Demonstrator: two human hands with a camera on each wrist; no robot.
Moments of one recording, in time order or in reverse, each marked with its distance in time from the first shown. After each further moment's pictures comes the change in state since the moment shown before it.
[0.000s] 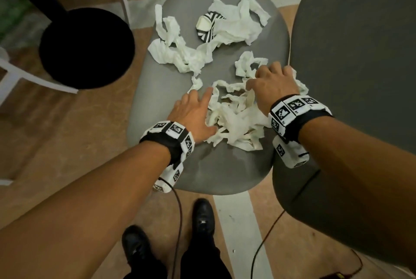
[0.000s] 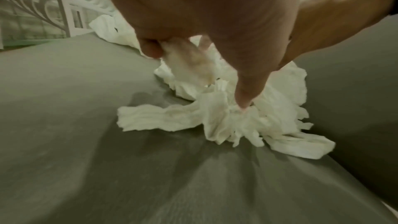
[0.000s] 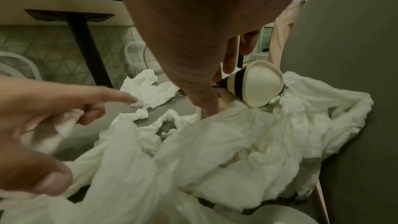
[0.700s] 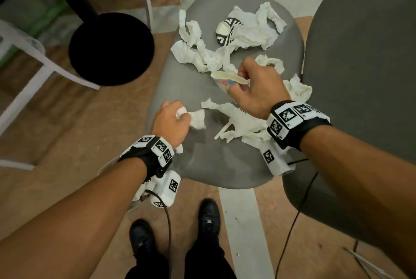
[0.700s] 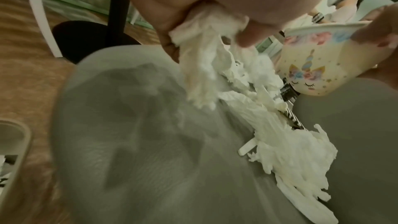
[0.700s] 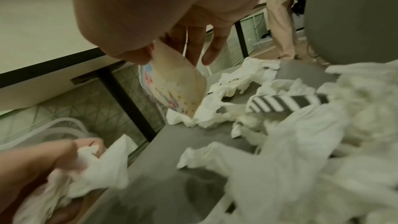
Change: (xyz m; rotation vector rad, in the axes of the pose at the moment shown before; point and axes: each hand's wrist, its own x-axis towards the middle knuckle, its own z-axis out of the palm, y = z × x) left_hand -0.071 -0.050 -0.004 -0.638 0.331 -0.412; right_hand -0.029 -0.059 -0.056 0.812 0.239 -0.006
